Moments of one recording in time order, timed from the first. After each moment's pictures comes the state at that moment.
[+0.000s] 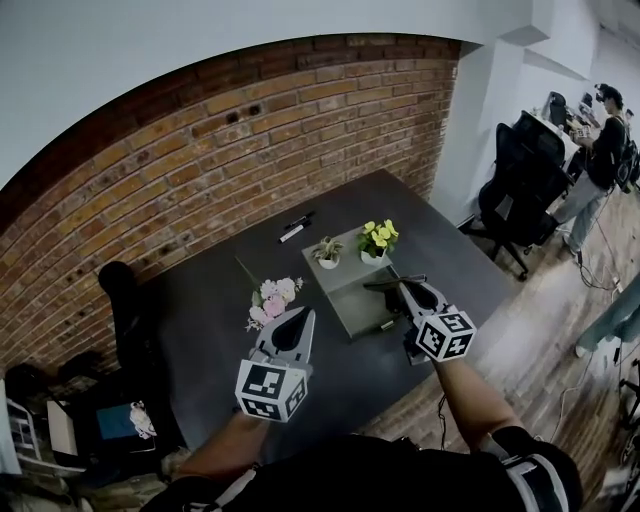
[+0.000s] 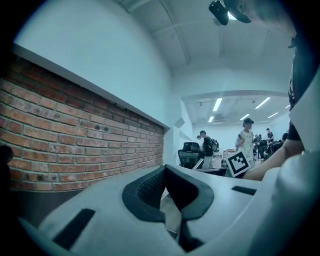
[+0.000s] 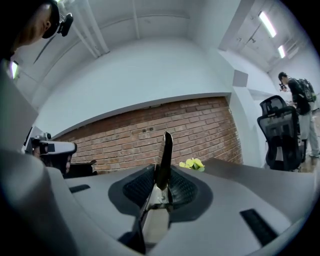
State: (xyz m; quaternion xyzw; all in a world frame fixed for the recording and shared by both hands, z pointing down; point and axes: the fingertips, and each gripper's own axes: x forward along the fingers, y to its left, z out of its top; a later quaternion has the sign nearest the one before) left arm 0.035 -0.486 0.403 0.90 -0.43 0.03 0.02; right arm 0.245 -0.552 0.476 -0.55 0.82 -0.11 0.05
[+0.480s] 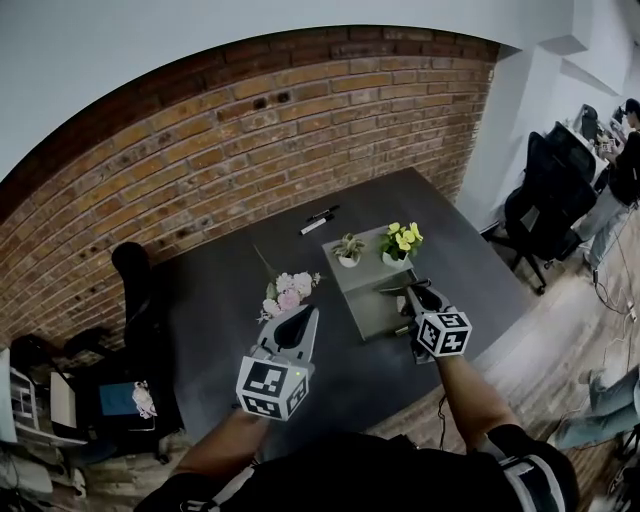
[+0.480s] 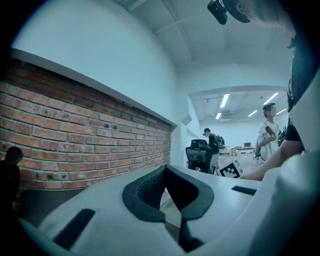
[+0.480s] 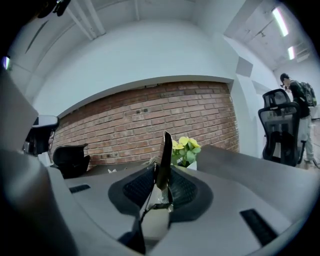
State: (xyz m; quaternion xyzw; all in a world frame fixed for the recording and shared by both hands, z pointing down) left arm 0.014 -0.503 0.412 0.88 -0.46 0.04 0.03; right arm 0.243 -0.604 0.546 -0.56 0.81 -0.14 -0.03
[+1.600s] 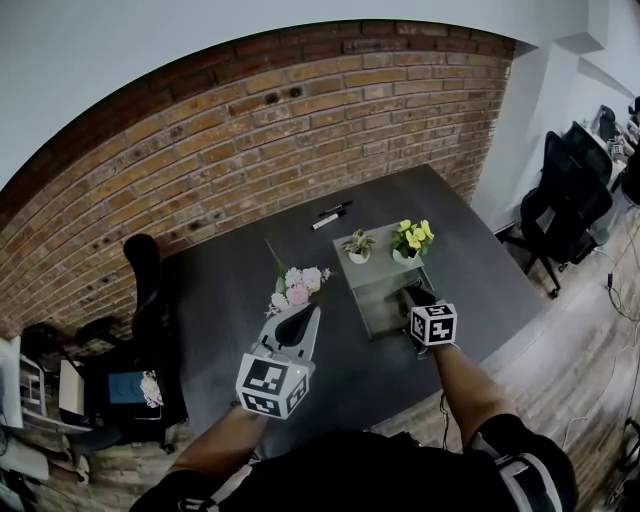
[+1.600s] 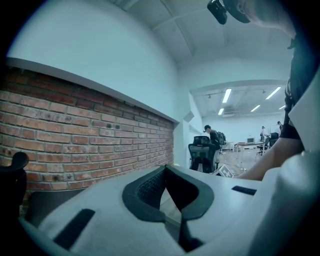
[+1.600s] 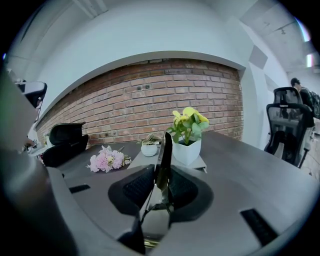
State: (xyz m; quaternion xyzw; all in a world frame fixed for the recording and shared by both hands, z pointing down) left arm 0.010 -0.501 0.415 0.87 -0.48 0.06 0.02; right arm 0.227 -0.633 0.614 -0.54 0.81 -0.16 -0.14
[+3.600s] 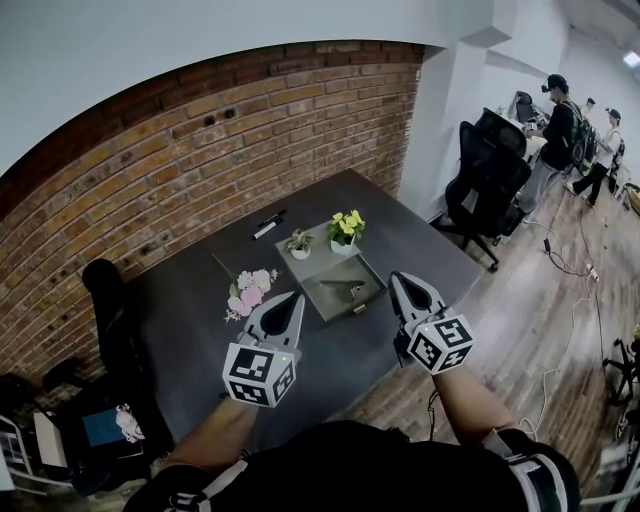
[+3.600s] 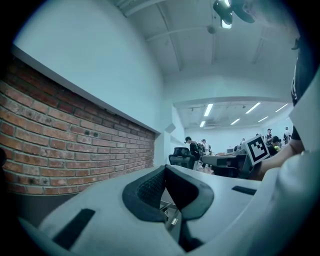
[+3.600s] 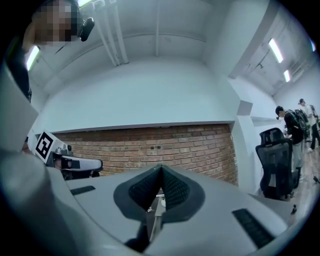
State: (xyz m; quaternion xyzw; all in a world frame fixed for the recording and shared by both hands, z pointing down) left arm 0.054 -0.443 0.377 0.92 -0.38 0.01 0.00; right arm 0.234 -0.443 0.380 -0.57 0.82 -0.01 0.07
